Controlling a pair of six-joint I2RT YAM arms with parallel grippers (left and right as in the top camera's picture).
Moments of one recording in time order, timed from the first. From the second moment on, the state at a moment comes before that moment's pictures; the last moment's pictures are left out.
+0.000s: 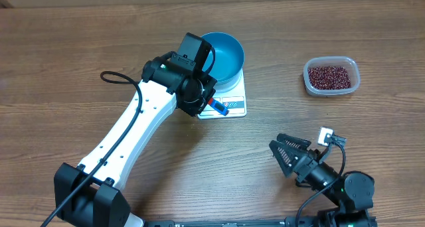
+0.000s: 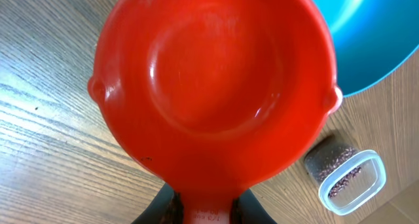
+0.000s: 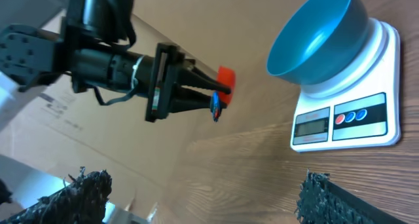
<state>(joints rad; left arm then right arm) -0.47 1.68 1.50 -1.03 0.15 -1.44 0.14 0.17 0.07 0.11 -0.68 0.96</state>
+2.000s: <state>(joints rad) -0.47 1.68 1.52 -1.00 0.17 -1.20 0.49 1.31 0.67 0.21 -0.47 0.63</state>
